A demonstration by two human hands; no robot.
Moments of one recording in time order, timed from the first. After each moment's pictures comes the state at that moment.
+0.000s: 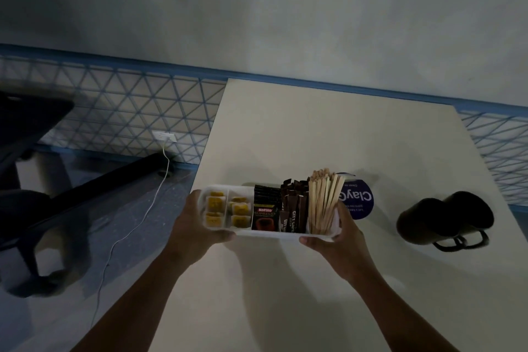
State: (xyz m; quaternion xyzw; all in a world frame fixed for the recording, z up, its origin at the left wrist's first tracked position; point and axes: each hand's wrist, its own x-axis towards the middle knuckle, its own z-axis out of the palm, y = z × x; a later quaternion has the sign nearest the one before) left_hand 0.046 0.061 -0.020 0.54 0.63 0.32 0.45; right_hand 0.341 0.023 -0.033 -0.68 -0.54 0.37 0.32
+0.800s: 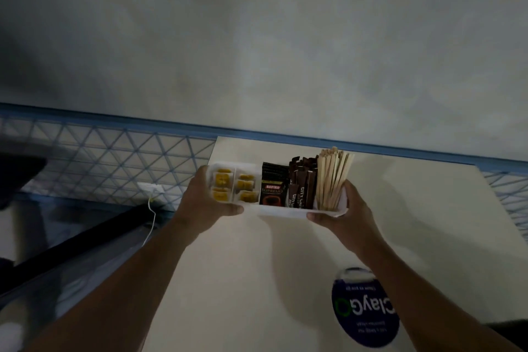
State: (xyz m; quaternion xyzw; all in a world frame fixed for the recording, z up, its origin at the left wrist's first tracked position) left_hand 0.075 0.320 -0.010 0.59 0.58 0.34 0.45; right_hand 0.380 0.262 0.003 -0.69 -0.56 0.31 0.34
